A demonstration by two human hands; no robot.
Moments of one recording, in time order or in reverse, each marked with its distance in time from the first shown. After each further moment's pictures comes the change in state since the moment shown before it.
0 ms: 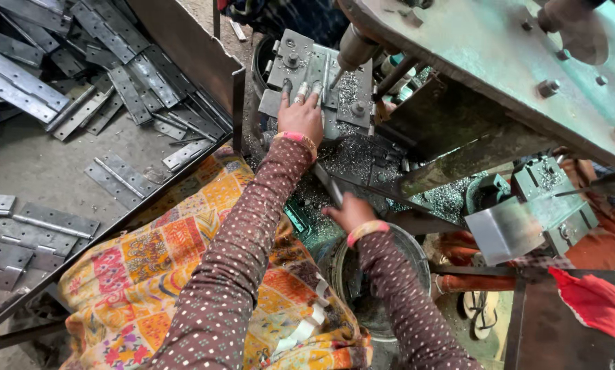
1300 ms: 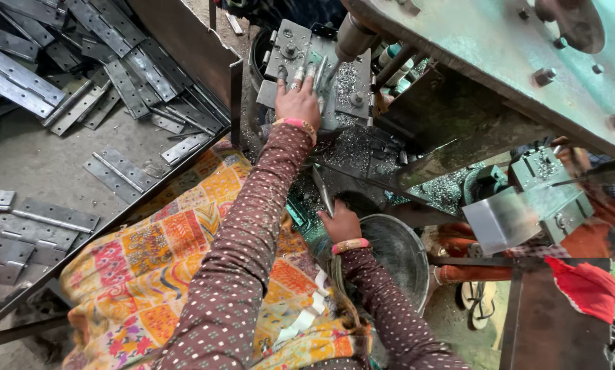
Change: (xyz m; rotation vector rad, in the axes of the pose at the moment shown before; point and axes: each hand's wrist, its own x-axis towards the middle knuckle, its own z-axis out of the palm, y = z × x) left_hand 0.016 -0.004 0.016 -0.058 0.086 -0.064; right_hand -0.018 0.011 0.065 0.109 0.182 -0.045
